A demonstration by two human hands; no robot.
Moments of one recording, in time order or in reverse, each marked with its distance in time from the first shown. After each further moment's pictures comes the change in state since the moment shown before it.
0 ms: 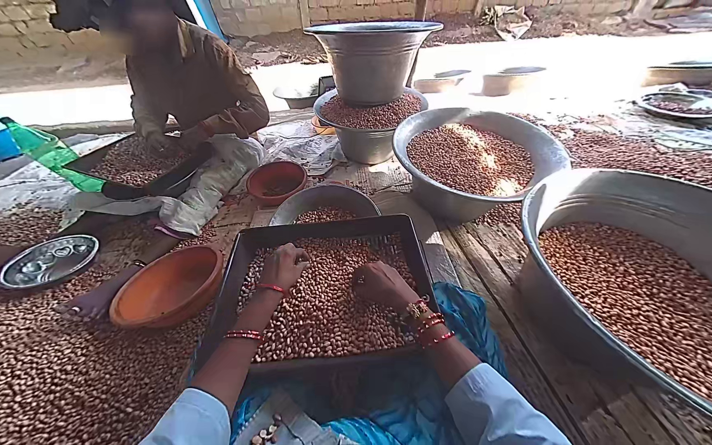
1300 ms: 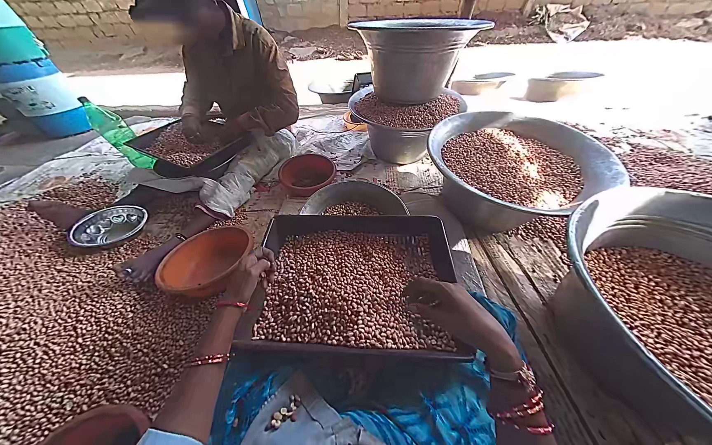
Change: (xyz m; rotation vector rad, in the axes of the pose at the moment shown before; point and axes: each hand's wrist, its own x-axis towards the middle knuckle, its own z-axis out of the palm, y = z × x) left_hand -0.076 -0.088 -0.019 -0.884 0.245 -0.161; right_hand -0.100 0.010 -0.023 0.381 0.151 -0.205
